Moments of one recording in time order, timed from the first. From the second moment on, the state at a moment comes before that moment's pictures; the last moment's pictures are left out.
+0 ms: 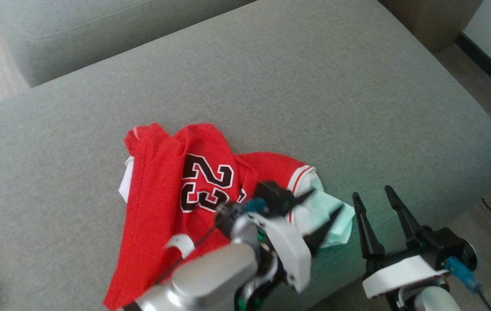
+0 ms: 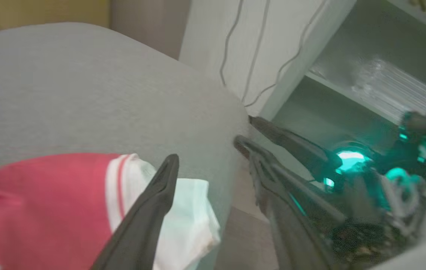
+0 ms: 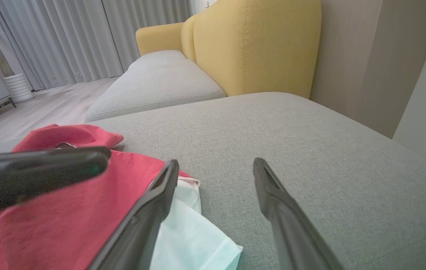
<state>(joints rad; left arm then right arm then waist) -0.61 0.05 -1.28 0.43 -0.92 0.13 -0.19 0.01 -0.05 0.15 0.24 0.11 0.13 -0.25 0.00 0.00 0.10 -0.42</state>
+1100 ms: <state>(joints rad) -0.83 0.13 -0.98 1.00 -1.03 0.27 -0.24 0.02 -0.05 0.16 0.24 0.10 0.13 -0.25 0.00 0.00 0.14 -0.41</state>
